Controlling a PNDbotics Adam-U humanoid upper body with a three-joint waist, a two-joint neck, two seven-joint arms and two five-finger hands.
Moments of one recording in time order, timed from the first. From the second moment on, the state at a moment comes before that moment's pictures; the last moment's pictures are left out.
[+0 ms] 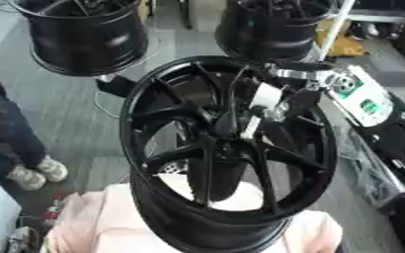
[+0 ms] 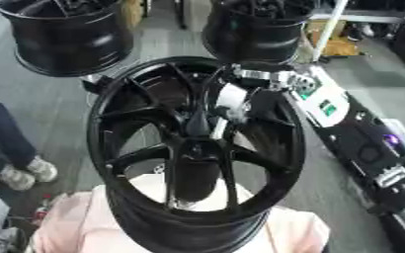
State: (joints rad) left arm -0.07 0.15 0.34 -1.89 0.01 0.19 -0.26; right arm -0.89 -0.42 0.39 -1.06 0.13 -0.50 0.68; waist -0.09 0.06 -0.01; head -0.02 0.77
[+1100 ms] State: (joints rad) left arm -0.07 0.15 0.34 -1.89 0.01 0.20 -0.26; right arm -0.59 -0.67 -0.06 -1.14 0.18 -0.45 0.35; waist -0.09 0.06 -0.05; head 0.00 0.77
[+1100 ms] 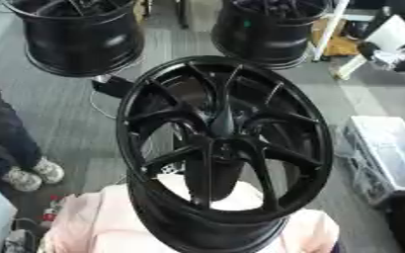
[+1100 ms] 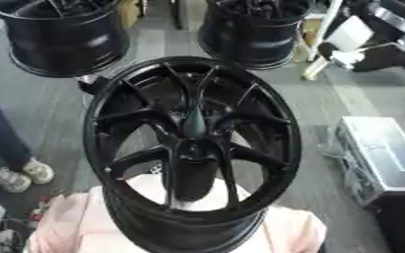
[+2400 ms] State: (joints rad) left arm -0.07 0.15 0.35 -1.89 0.01 0.19 -0.25; right arm -0.15 -0.17 -0.31 -1.17 0.21 -0.25 -0.08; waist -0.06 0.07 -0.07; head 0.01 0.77
